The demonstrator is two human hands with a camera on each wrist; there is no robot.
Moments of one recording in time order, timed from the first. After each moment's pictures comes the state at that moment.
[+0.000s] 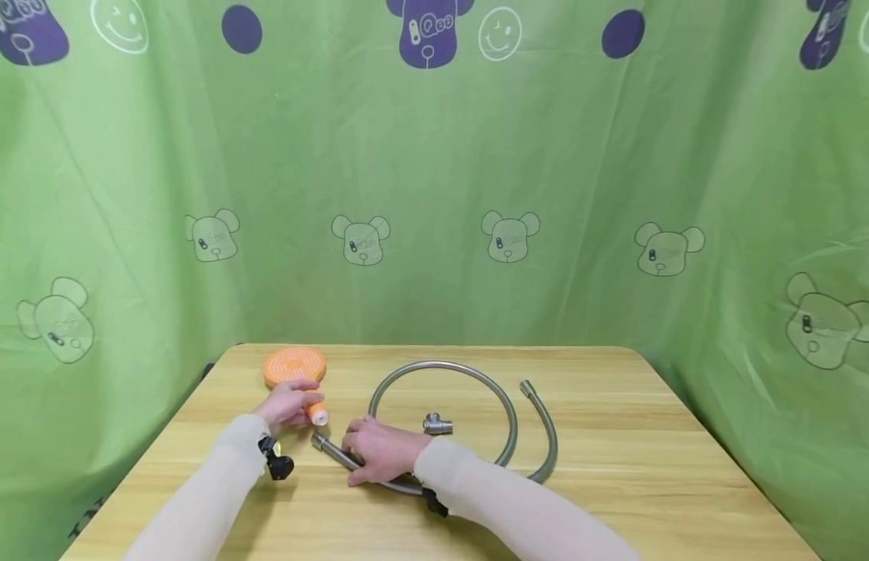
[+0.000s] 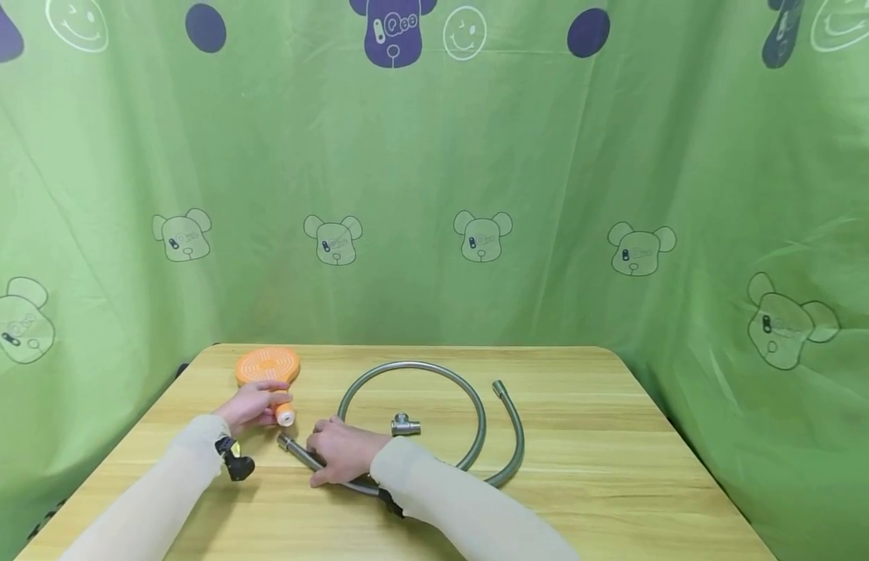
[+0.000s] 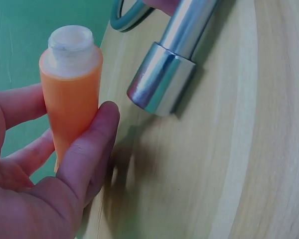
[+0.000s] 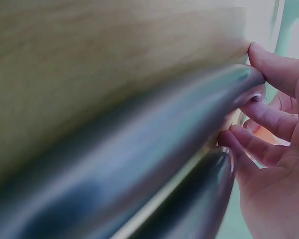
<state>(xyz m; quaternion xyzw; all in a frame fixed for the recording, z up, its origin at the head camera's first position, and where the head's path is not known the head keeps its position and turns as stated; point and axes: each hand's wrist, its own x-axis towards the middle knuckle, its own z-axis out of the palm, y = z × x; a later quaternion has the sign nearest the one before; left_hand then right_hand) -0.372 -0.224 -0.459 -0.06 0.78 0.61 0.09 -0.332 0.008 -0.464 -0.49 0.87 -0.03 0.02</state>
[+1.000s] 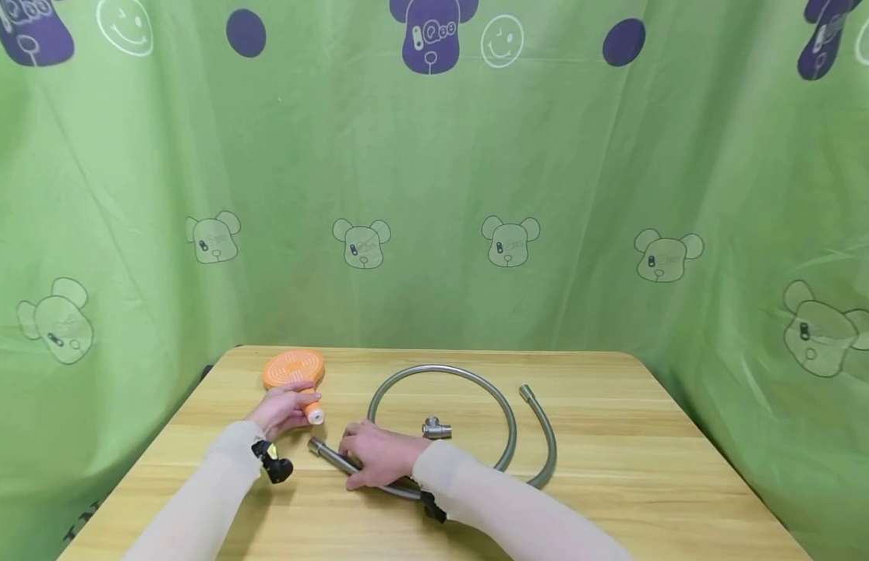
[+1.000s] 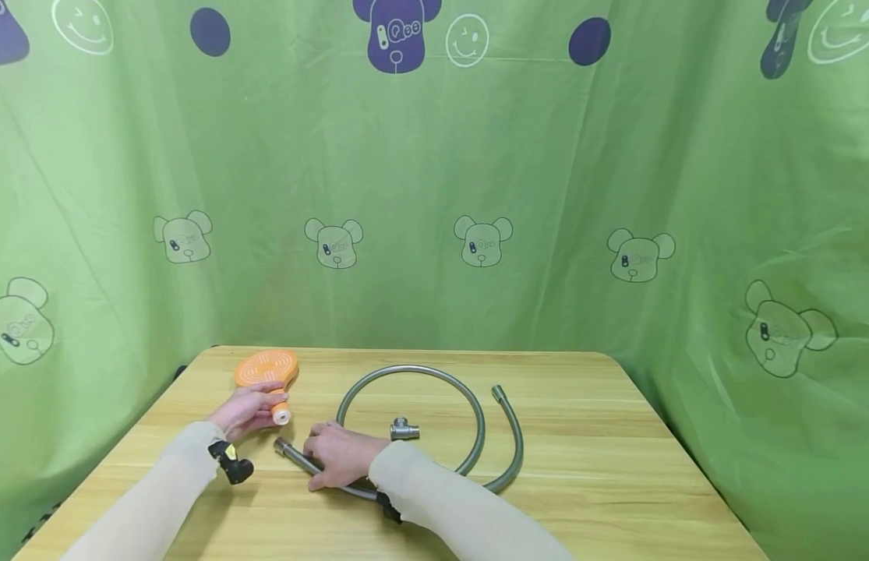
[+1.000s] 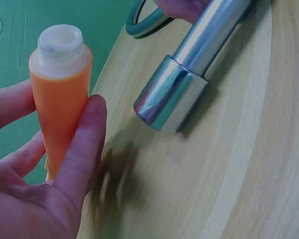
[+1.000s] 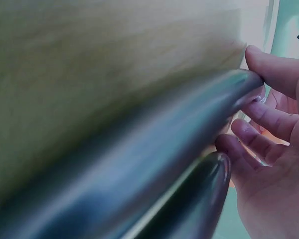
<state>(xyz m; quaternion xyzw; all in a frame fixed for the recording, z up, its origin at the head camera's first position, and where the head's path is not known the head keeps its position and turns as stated) -0.372 -0.230 -0.464 -0.06 0.71 0.69 0.10 -0.330 0.007 -0.463 -0.48 0.88 -0.05 0.04</state>
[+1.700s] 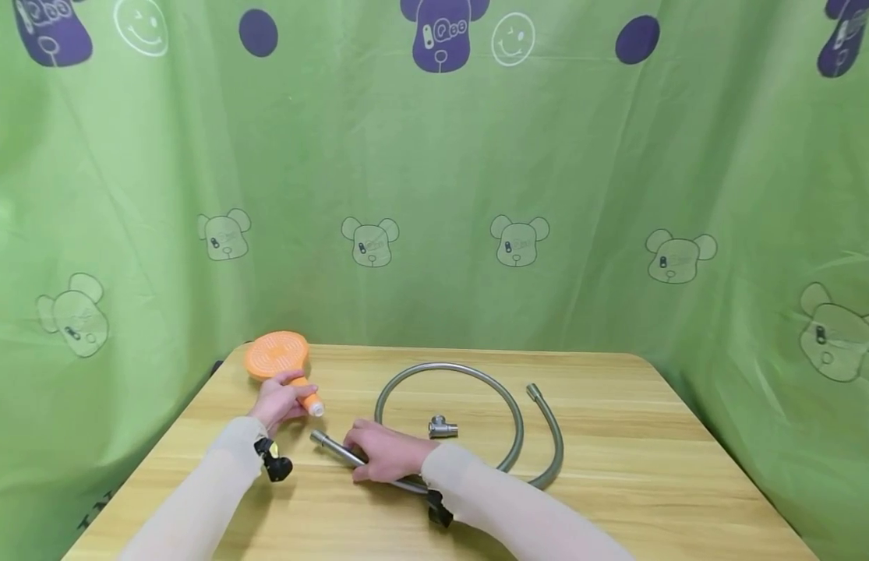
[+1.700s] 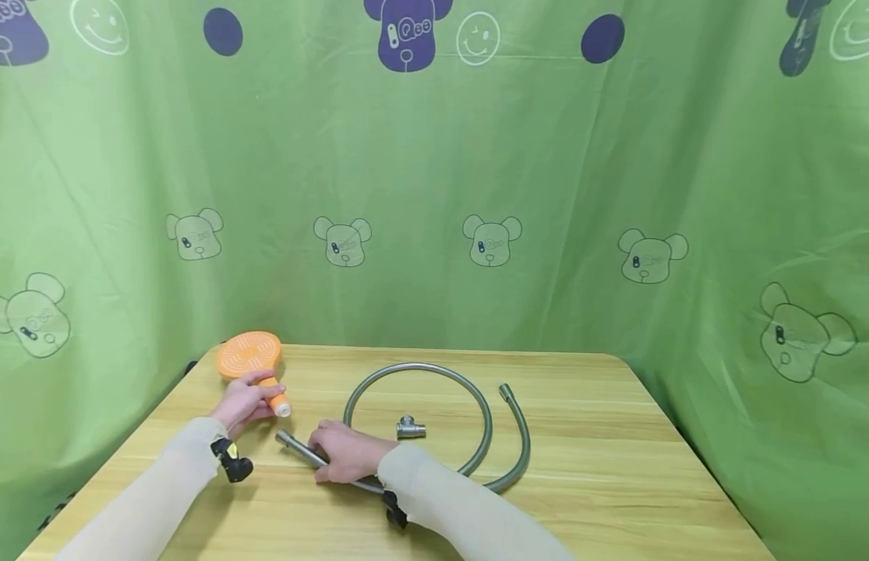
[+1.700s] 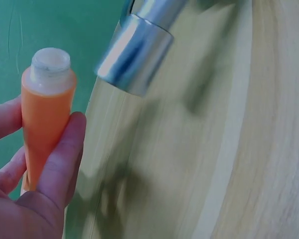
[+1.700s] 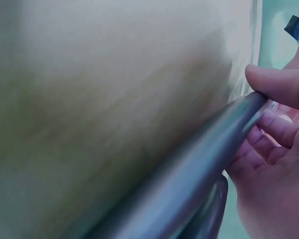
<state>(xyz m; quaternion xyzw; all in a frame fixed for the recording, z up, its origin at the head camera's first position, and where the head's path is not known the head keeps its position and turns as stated) -0.367 -0.240 -0.456 -0.10 0.70 0.70 0.01 -0.329 0.005 -0.463 -0.46 0.87 -0.15 0.07</state>
